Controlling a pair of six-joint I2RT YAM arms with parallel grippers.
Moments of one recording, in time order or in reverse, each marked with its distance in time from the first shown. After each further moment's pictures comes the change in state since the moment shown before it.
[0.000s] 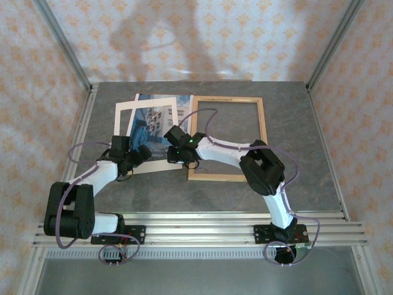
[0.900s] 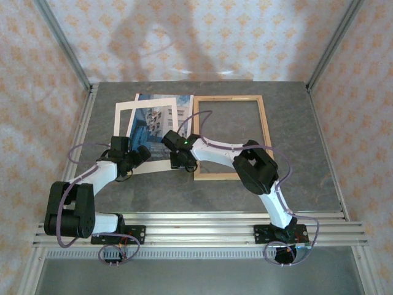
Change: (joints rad) left arm 0.013 0.006 -0.008 0.008 0.016 0.002; right arm 0.022 0.069 0.060 -0.153 0.047 -0.013
